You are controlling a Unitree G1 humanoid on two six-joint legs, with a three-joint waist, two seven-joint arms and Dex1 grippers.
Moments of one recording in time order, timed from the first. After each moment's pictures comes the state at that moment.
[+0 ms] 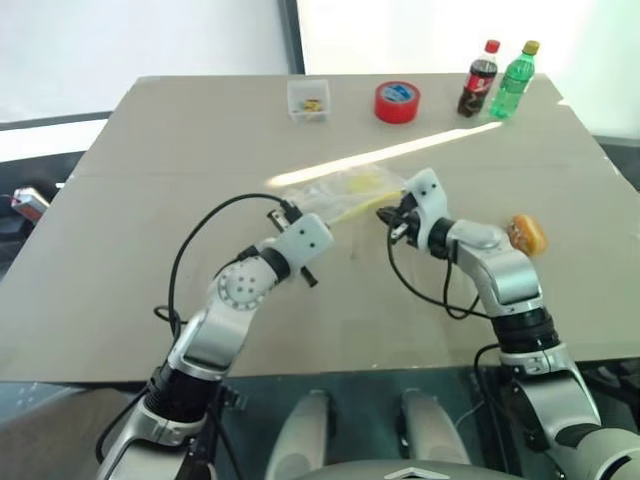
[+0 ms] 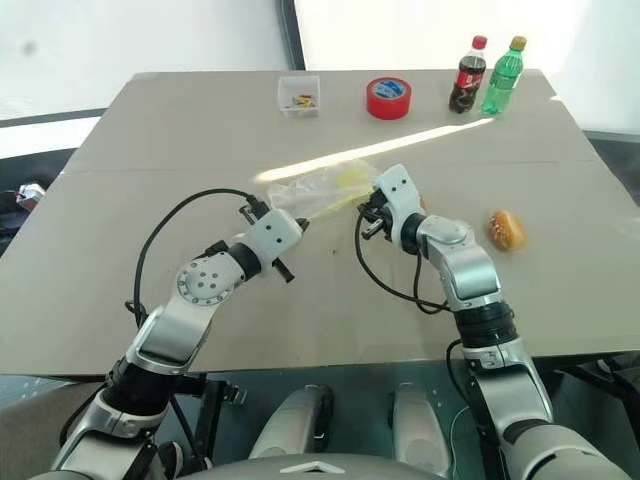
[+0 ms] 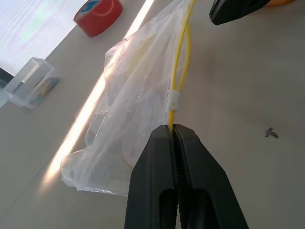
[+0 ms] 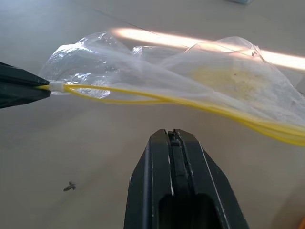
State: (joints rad) left arm -0.31 0.51 -0.25 -0.29 0.18 0.39 -0.46; right arm -0.62 -0.21 0.12 0.04 0.12 0.65 0.60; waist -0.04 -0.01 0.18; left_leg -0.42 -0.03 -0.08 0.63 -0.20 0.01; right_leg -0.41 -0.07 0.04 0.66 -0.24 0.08
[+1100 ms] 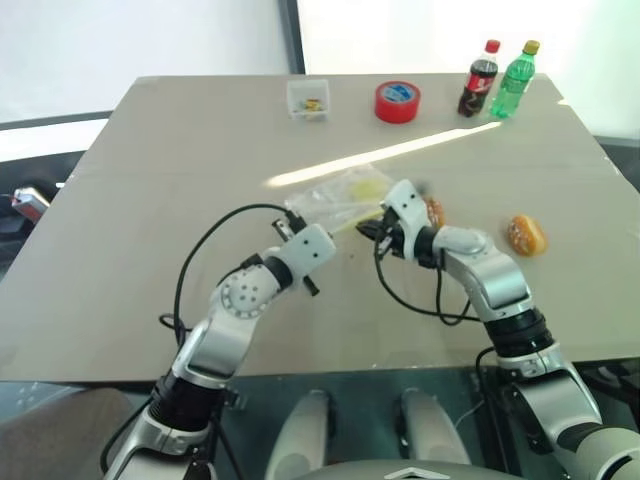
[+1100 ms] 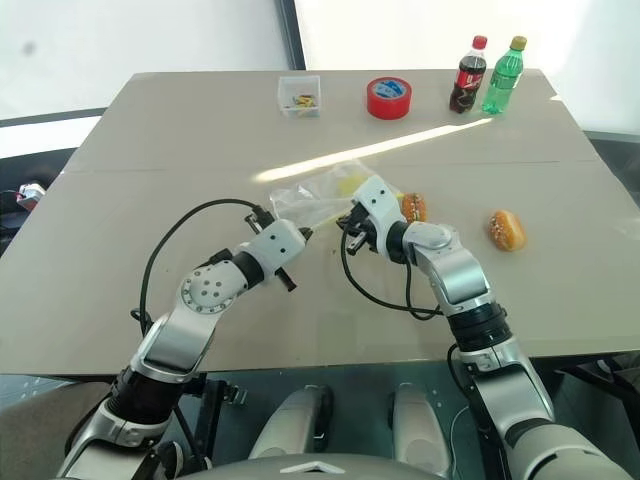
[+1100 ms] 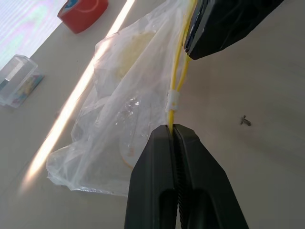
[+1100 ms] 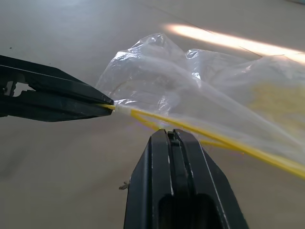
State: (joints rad) left arm -0.28 0.47 -0.24 -0.30 0.22 0.37 -0.50; right arm -0.62 -0.23 0.22 0.04 0.16 0.62 0.67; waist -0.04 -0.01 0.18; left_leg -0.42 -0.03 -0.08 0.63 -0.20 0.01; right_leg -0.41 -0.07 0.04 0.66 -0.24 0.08
